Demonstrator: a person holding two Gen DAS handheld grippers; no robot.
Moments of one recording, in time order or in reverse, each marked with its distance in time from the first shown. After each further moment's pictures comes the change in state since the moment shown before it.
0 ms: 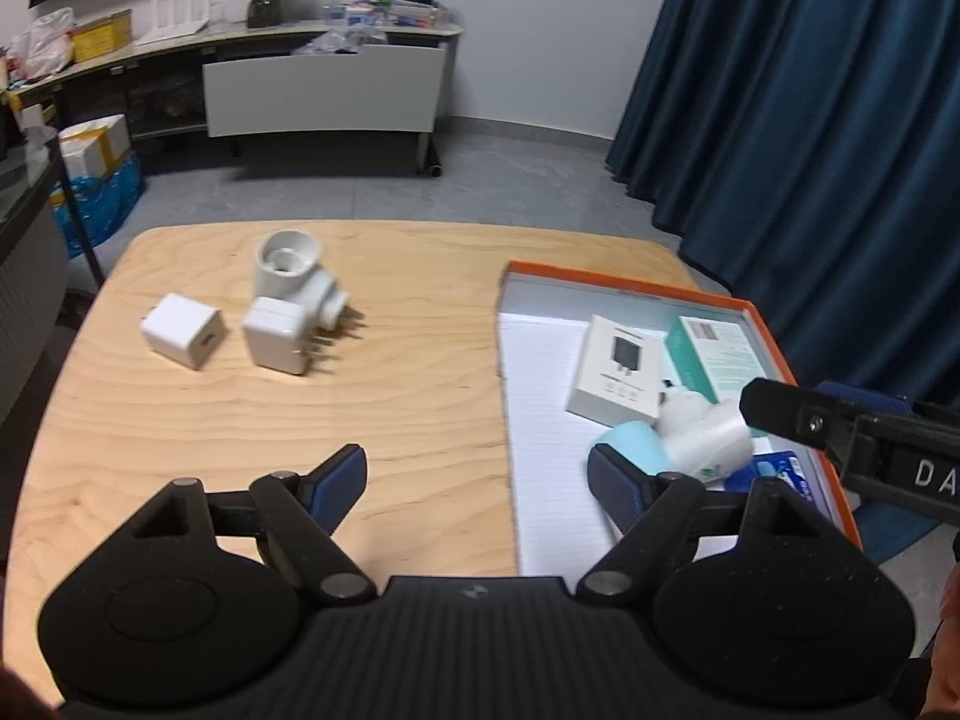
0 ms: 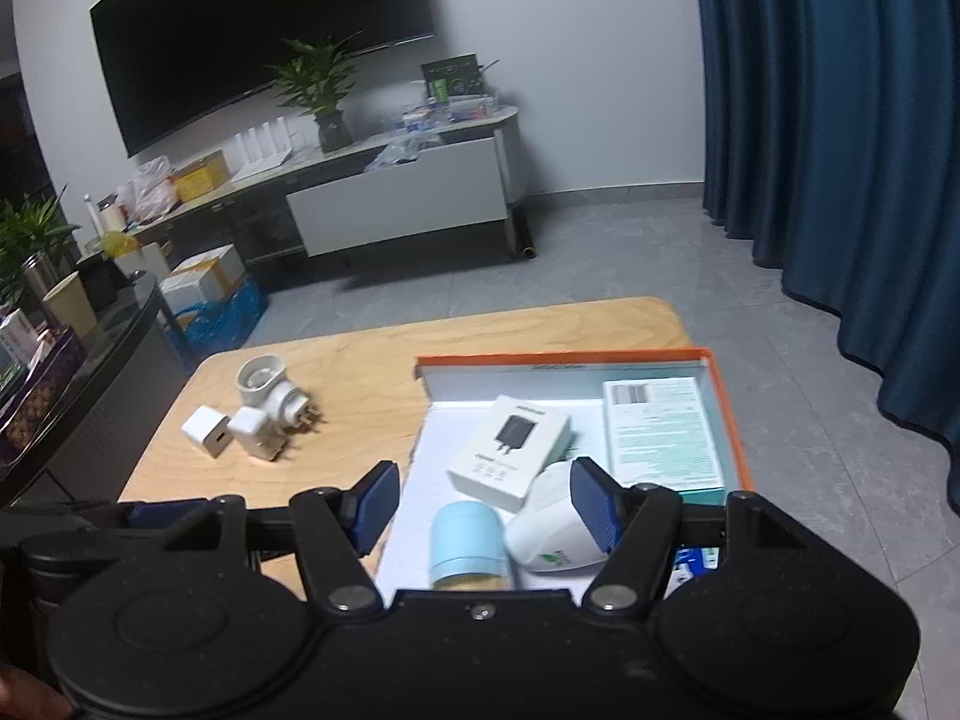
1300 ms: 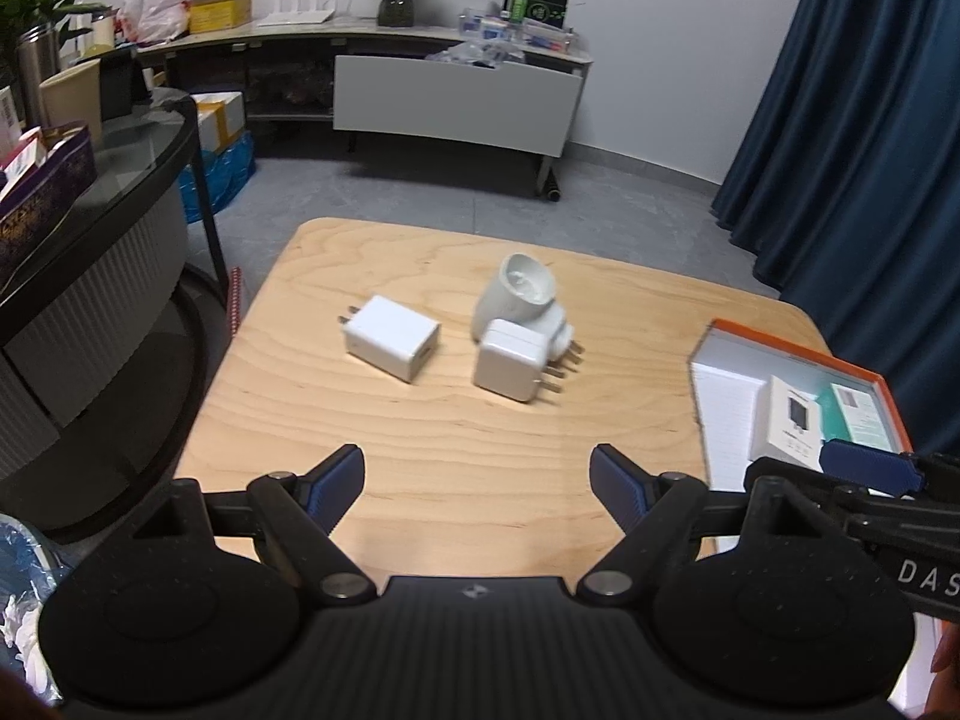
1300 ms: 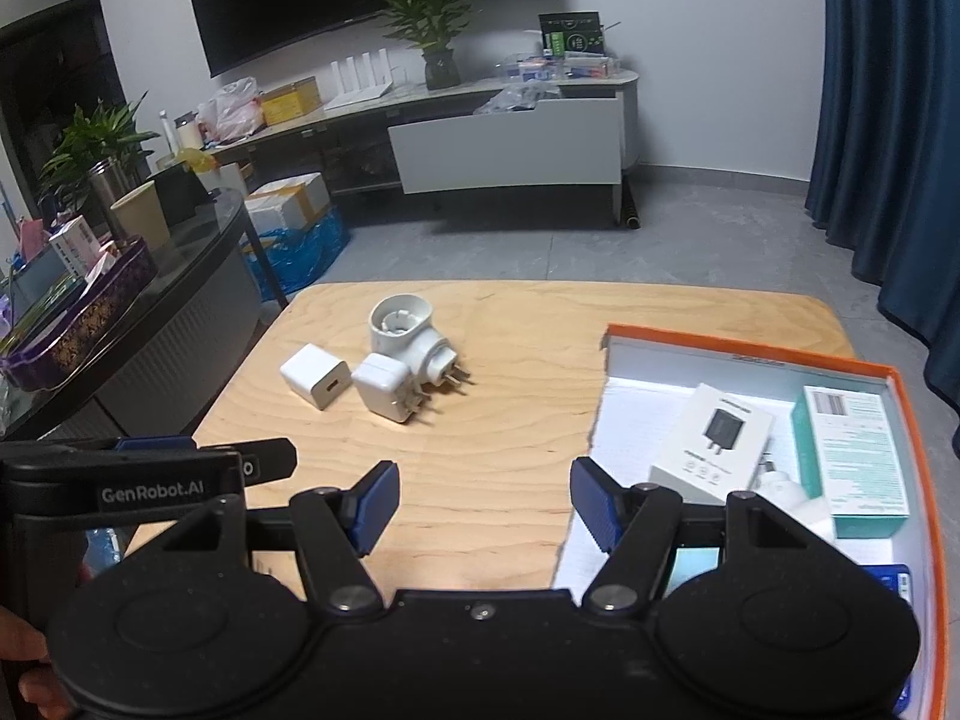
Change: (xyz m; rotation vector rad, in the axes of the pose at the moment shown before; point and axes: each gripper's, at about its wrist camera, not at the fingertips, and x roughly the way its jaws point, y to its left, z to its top) left arm -0.006 0.101 0.008 -0.127 -0.034 0.137; right arm 0.057 0.099 -0.003 -0.135 0.093 0.113
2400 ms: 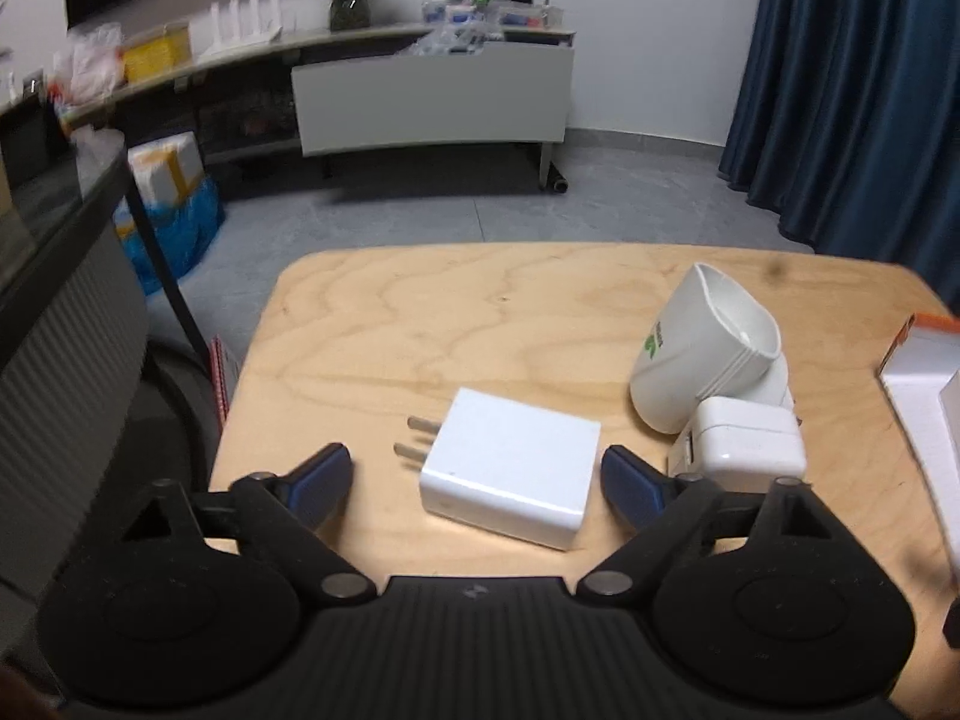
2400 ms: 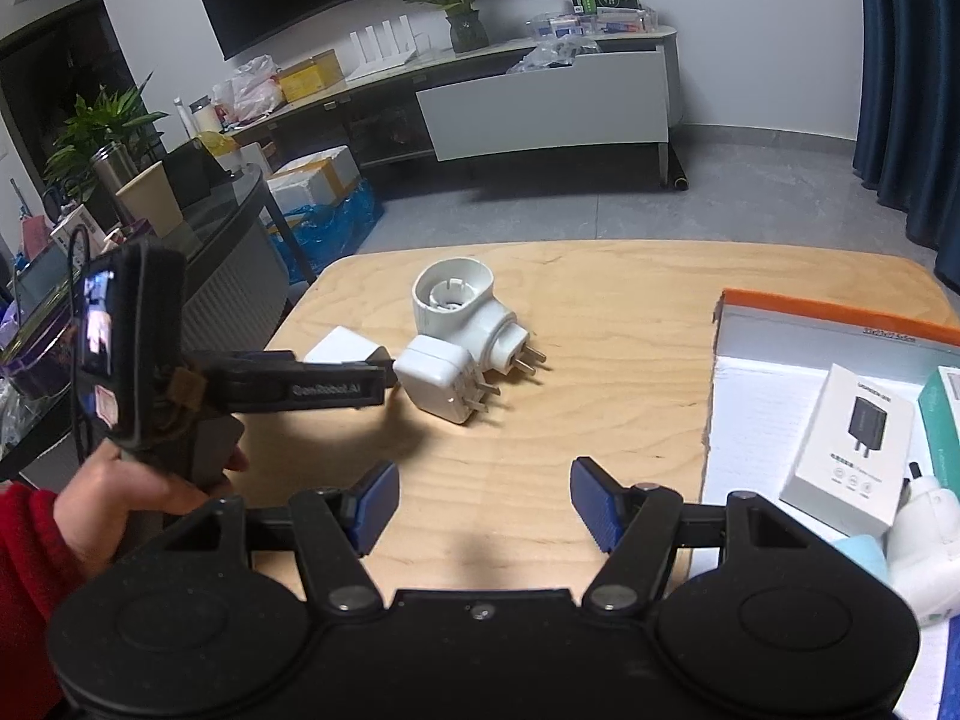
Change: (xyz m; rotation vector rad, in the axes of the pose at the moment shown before) left arm 0.123 0.042 0.038 0.217 -0.041 0.016; right arm 0.073 0.021 0.007 0.042 0.059 0.075
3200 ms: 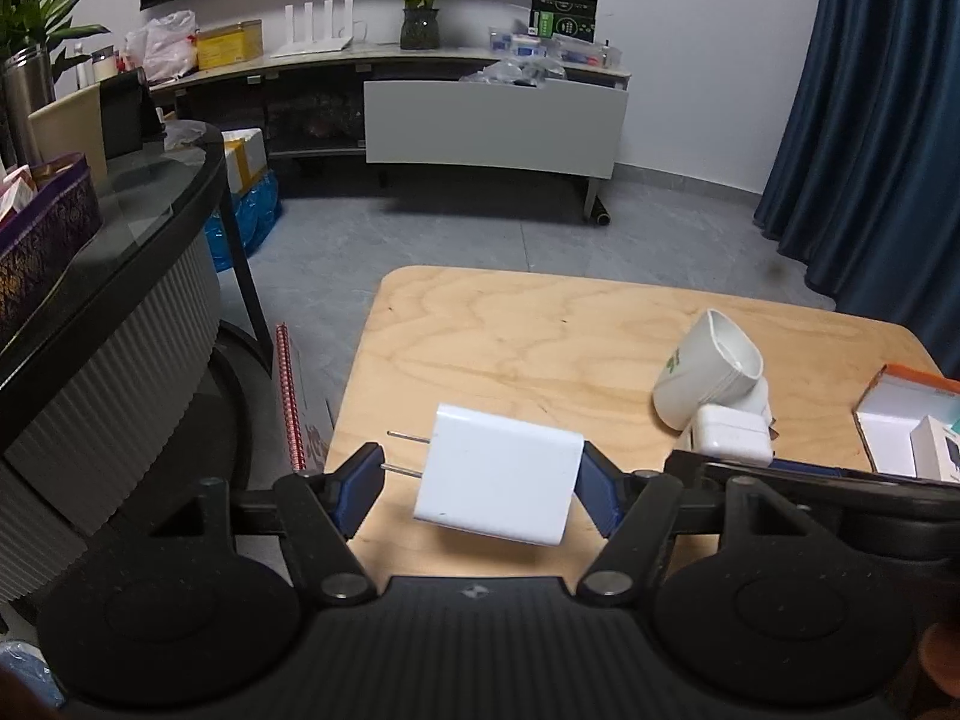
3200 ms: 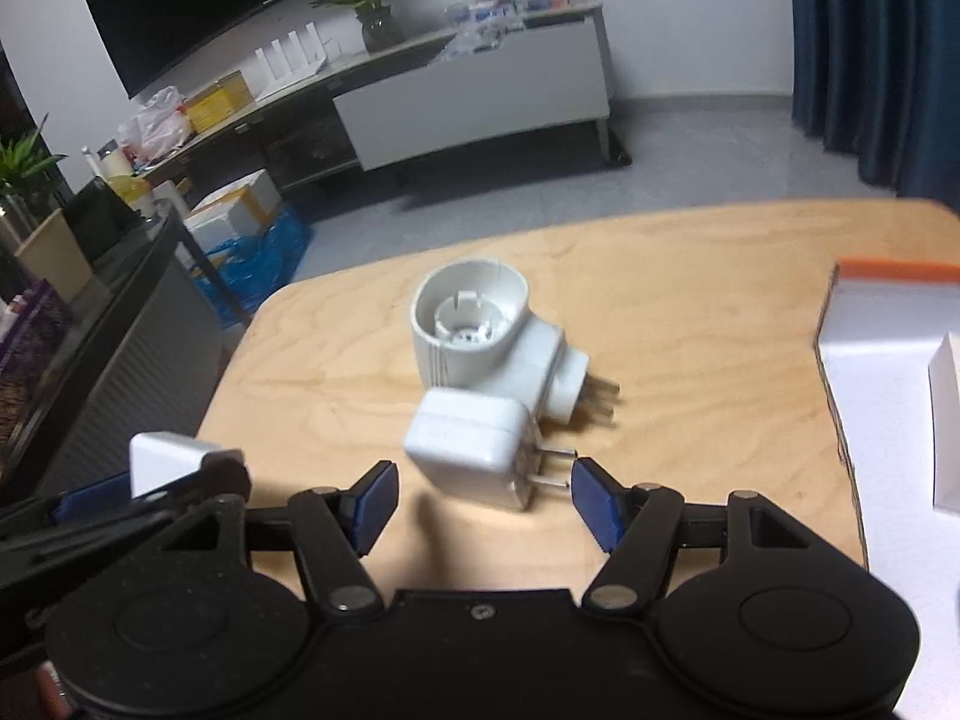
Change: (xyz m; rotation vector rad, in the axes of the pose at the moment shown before) left arm -0.058 0.025 -0.003 -0.148 -0.016 0.048; right arm 0.096 0.041 0.023 0.145 -0.035 -0.139
